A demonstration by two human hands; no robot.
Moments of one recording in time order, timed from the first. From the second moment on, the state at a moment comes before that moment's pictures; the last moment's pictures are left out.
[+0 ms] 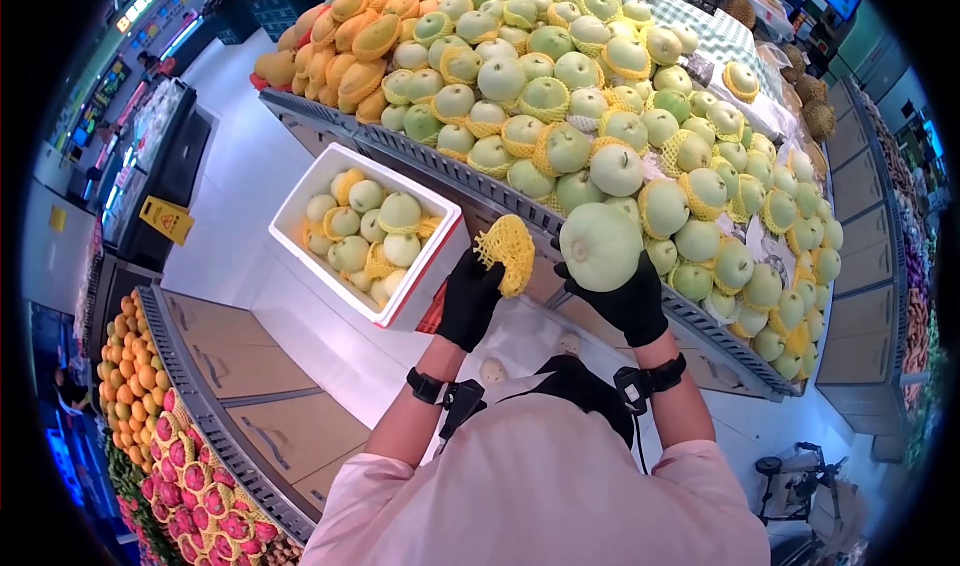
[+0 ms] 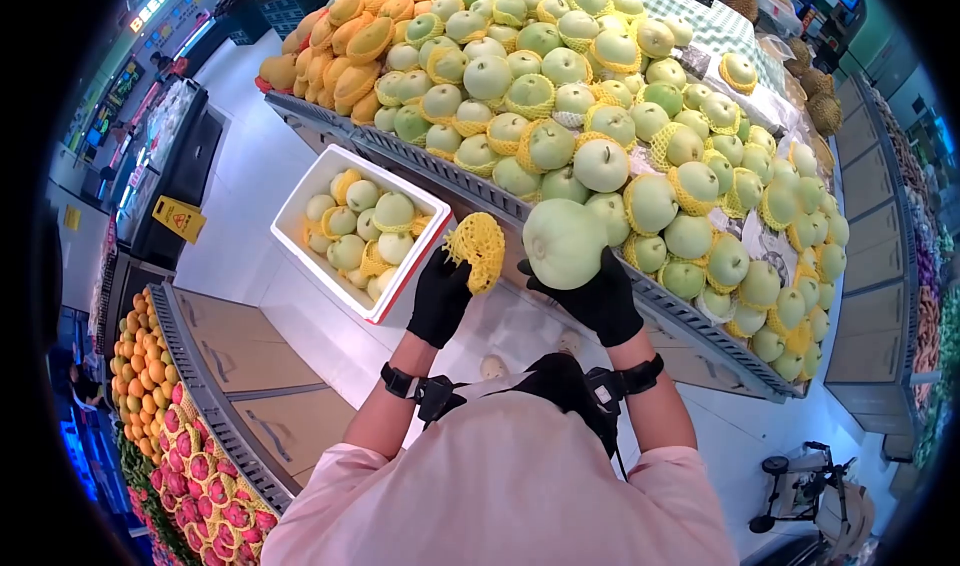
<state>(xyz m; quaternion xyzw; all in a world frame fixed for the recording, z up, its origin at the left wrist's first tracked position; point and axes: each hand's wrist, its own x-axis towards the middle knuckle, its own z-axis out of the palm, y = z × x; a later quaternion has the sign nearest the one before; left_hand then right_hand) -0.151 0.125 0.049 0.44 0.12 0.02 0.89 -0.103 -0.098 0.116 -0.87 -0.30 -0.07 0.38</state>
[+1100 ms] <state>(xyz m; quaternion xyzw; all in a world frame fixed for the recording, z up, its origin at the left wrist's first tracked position) -0.063 0.175 0.018 0.87 0.14 0.19 0.44 0.056 -0.065 0.027 -0.23 -0.06 0.50 0.83</state>
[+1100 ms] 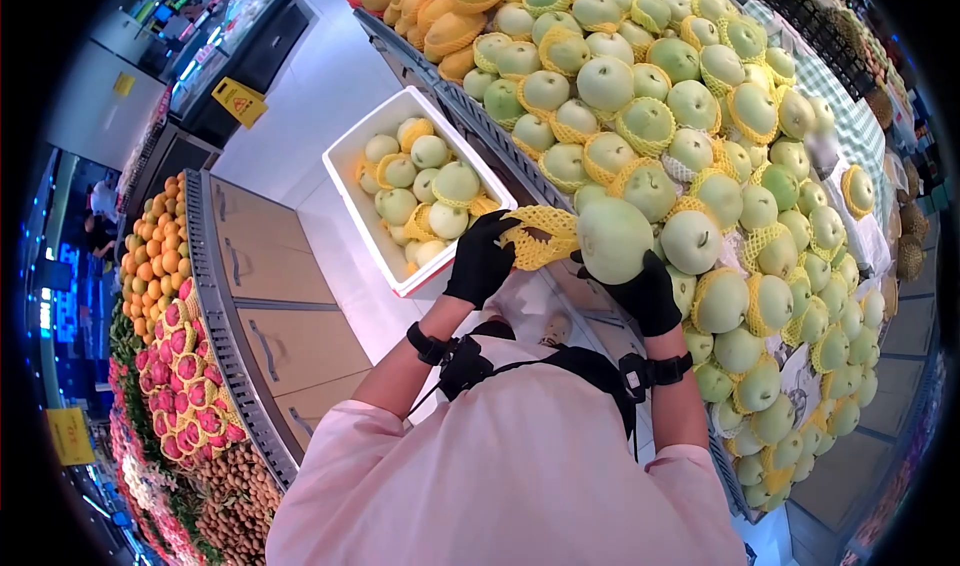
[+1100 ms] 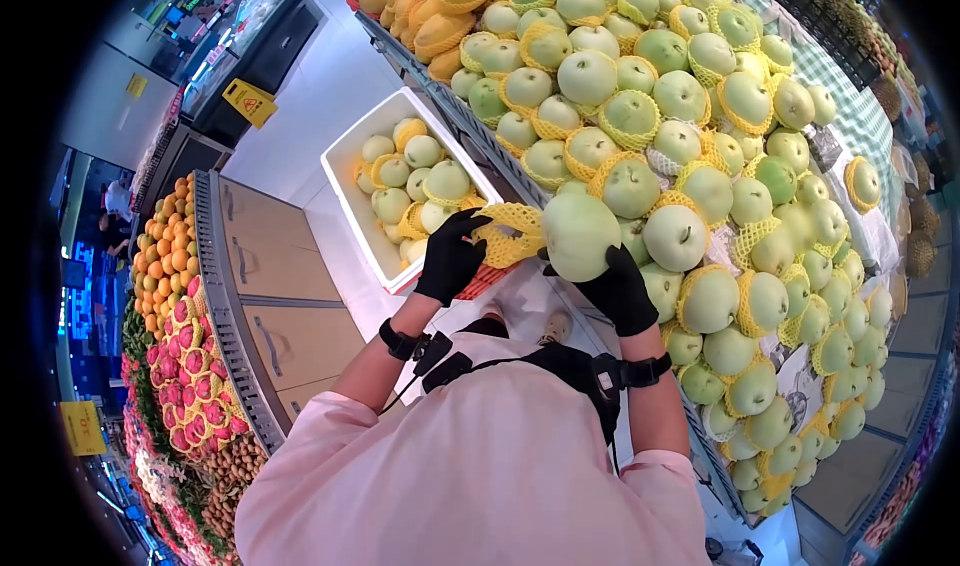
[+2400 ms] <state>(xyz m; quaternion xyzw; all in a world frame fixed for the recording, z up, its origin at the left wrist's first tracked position) -0.110 0.468 -0.046 0.80 0.16 -0.10 0.57 0.015 0.138 -0.017 -0.58 -0.06 0.38 0.72</state>
